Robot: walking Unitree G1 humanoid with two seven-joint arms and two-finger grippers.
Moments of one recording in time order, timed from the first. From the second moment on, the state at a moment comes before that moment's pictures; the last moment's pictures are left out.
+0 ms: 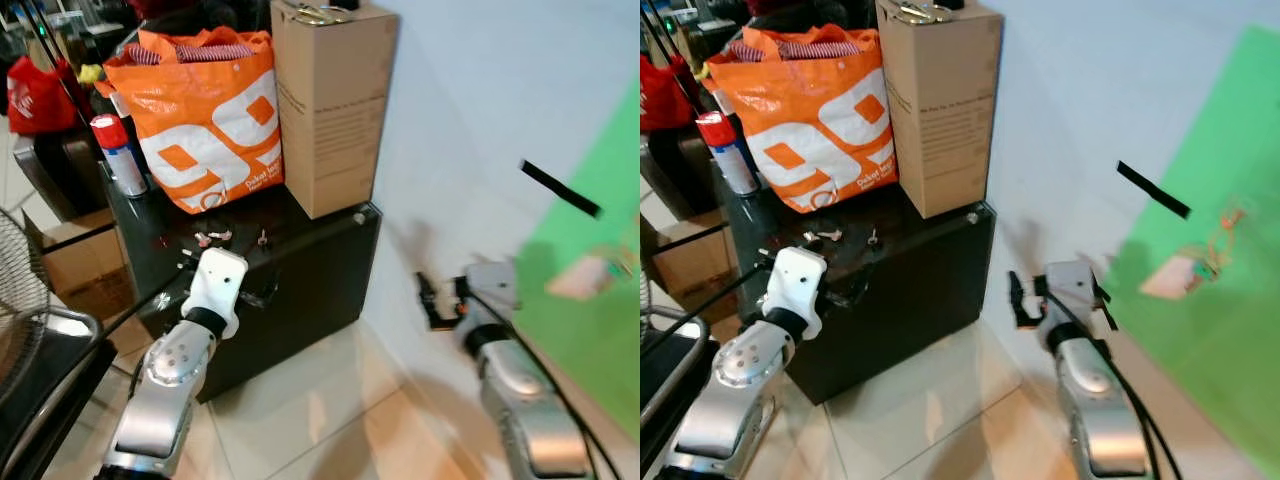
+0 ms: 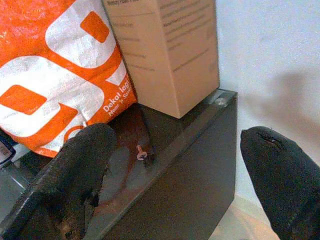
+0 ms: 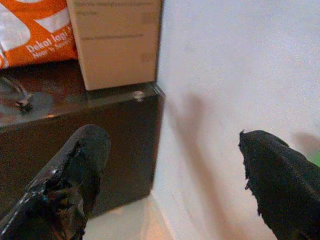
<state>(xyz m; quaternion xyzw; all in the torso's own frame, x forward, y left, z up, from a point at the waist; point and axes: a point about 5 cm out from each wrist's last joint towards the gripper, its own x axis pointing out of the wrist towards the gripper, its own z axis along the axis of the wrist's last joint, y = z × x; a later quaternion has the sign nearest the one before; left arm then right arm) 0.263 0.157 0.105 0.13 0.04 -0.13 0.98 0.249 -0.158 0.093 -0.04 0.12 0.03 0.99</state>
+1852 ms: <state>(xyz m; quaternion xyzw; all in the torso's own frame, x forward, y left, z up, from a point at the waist) 0.262 0.166 0.101 0.13 0.05 -0.14 0.98 0.254 -0.150 0.083 -0.11 0.14 0.11 0.98</state>
